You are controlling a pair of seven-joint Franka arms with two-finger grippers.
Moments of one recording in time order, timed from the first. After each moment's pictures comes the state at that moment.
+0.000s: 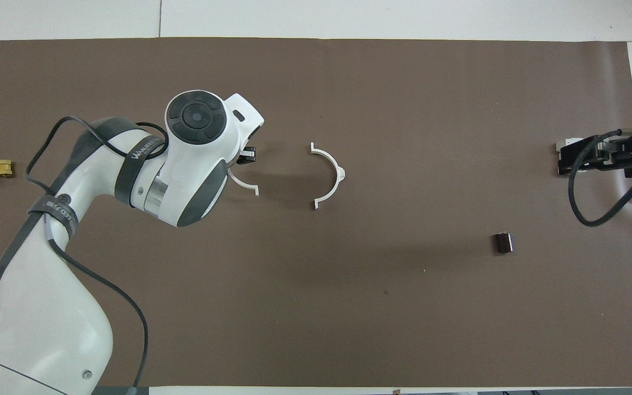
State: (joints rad) left arm -0.55 0.39 0.05 -1.71 0.17 2.11 -0.50; right arm 0.02 -0.01 0.00 -1.59 -0.01 1.54 0.10
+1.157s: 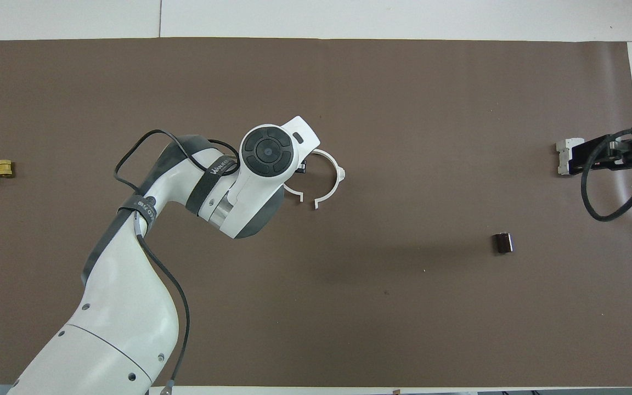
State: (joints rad) left arm -0.64 0.50 0.04 -1.70 0.16 2.30 -0.53; right arm -0.01 0.00 0.00 -1.59 -0.01 1.54 0.08
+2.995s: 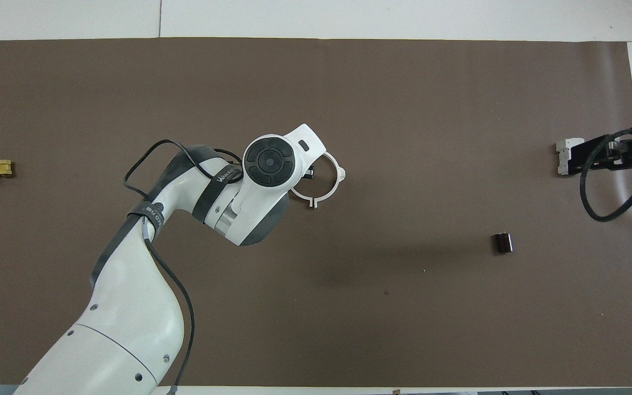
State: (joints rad) left arm -0.64 0.50 0.01 -1.74 0.13 2.38 -0.53; right arm -0.01 0.00 0.00 -1.59 -0.01 1.54 0.08
